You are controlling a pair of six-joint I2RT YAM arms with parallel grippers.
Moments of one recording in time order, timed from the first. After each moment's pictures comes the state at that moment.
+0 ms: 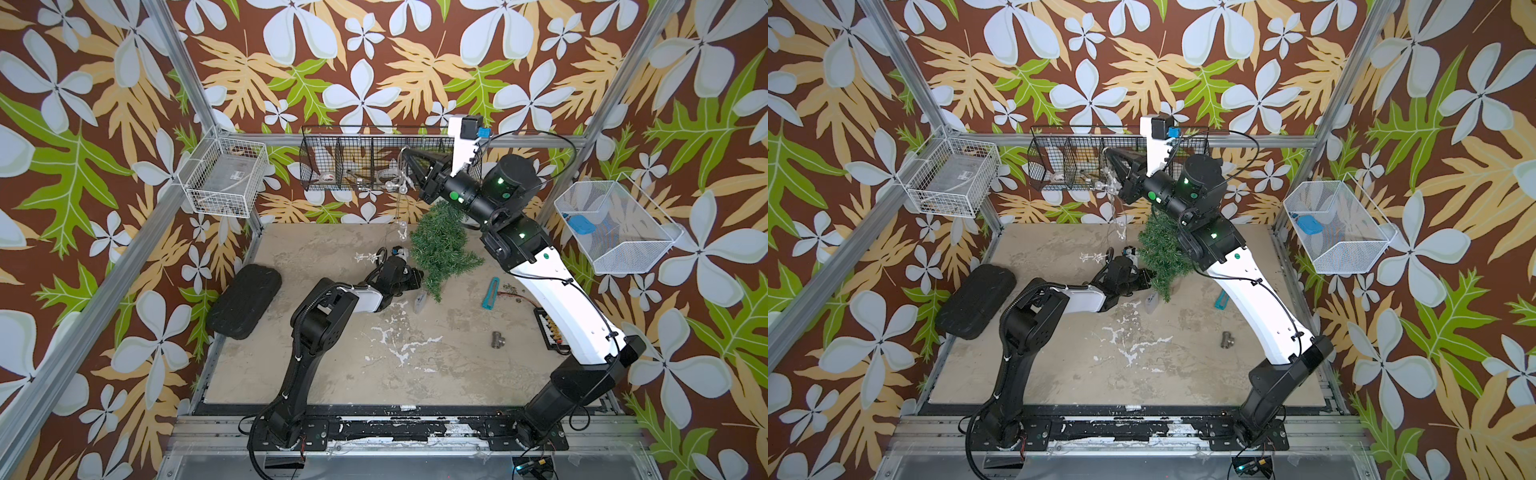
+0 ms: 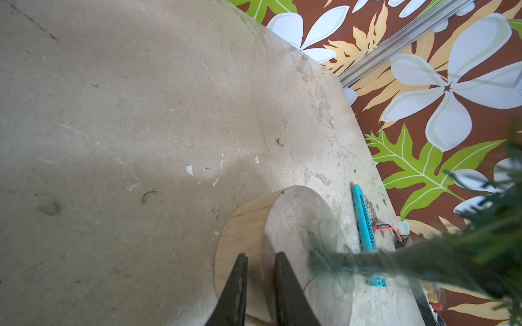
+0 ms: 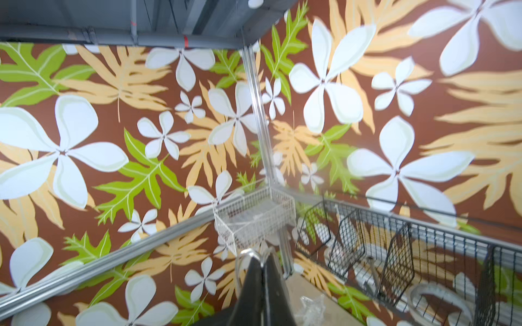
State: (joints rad) left arm -0.60 2.25 1.33 0.41 0.15 -0.72; right arm 0.60 1.68 2.08 -0.04 -0.27 0.26
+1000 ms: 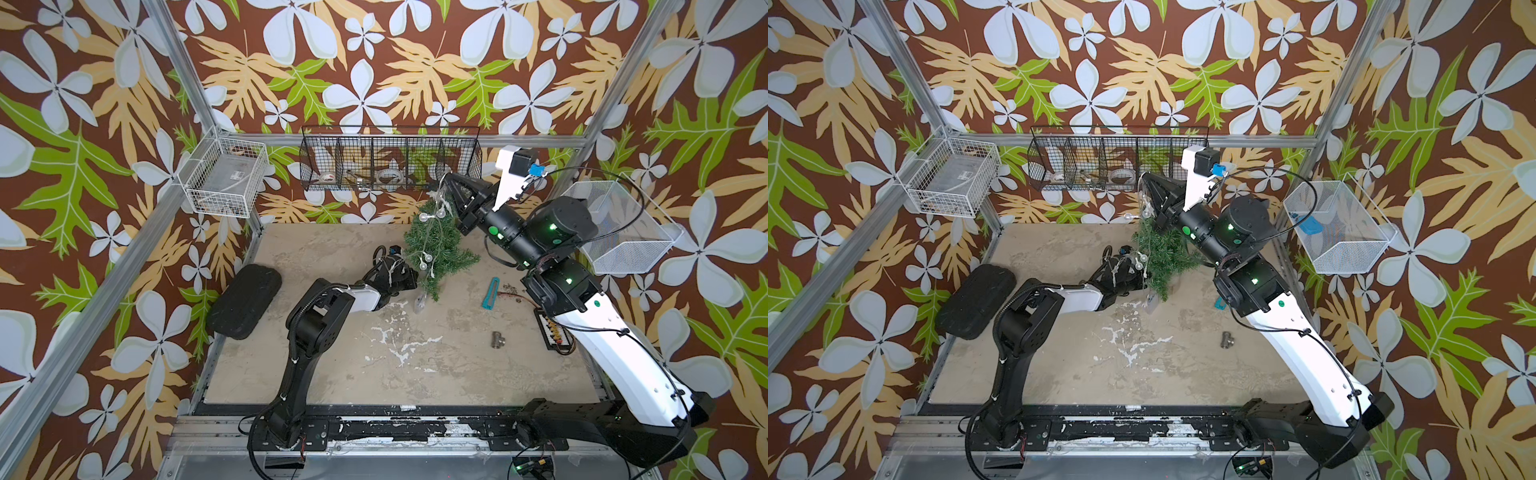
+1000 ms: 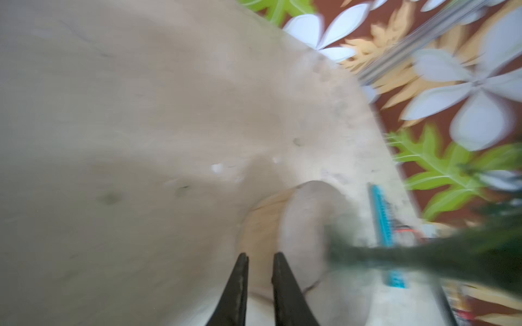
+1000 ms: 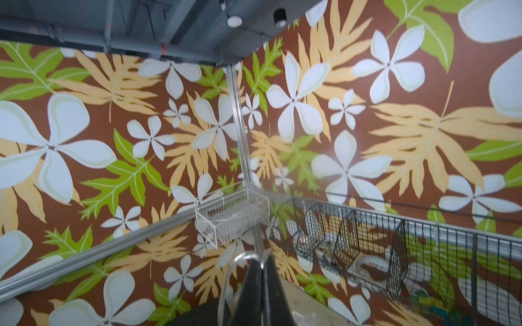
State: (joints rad) left arm -0.59 2.17 1.29 0.23 0.05 -0.64; right arm 0.60 1.29 1.60 -0.01 -0.16 0.21
